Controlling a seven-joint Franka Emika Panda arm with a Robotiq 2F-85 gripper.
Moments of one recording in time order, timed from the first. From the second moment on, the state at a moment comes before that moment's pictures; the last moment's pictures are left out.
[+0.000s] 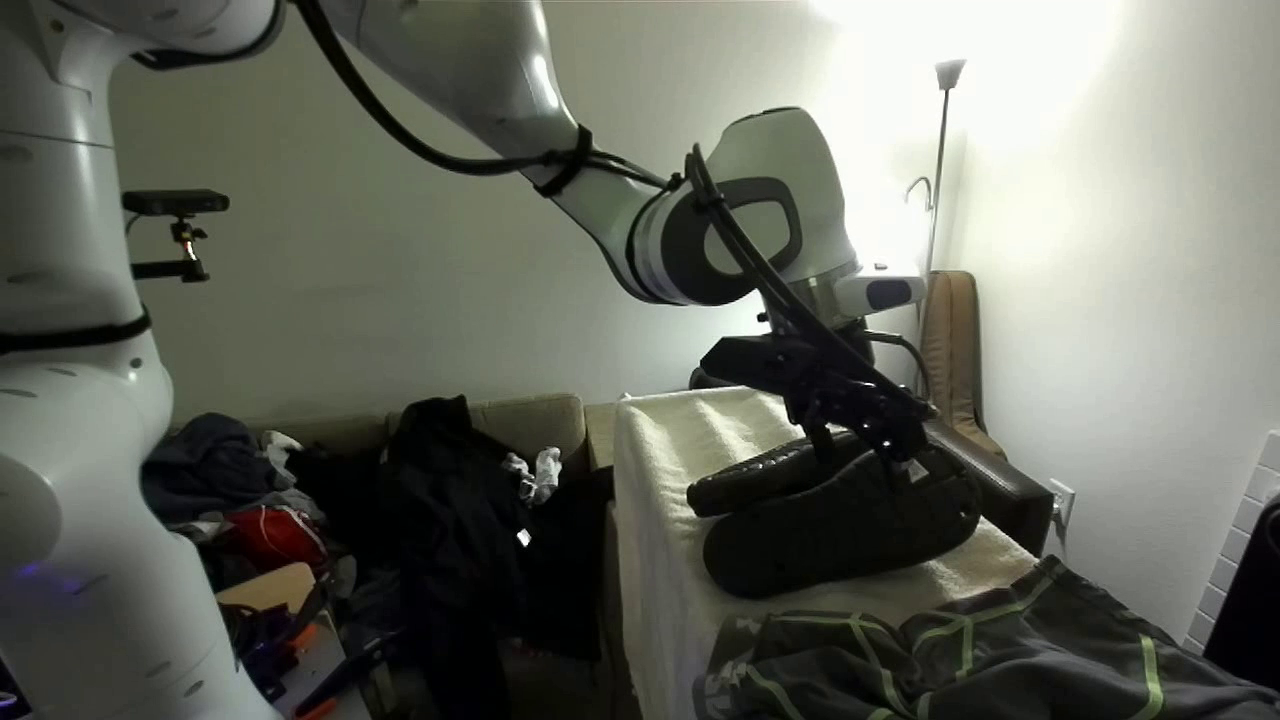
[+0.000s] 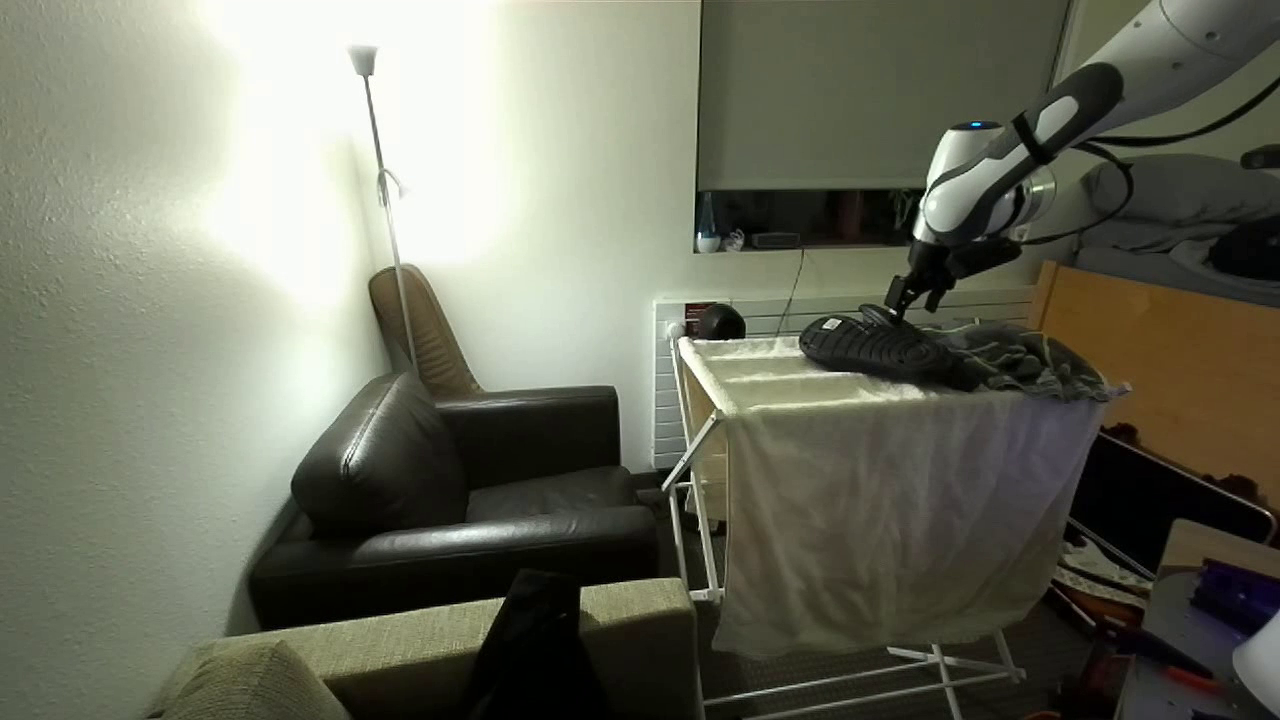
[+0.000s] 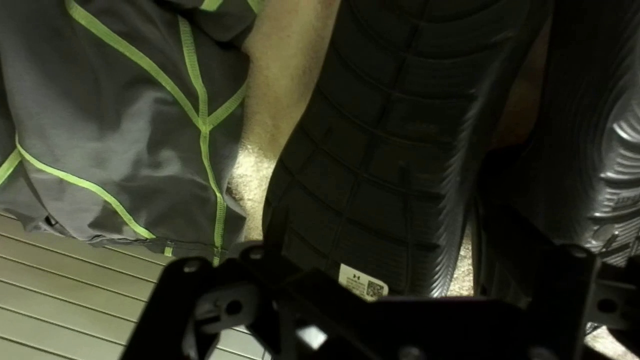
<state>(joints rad) -0.25 0.17 -0.25 -2.14 -0.16 2.60 -0.07</state>
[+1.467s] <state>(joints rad) -0.23 0.20 -0.25 -2.16 -0.28 2.71 -0.08</state>
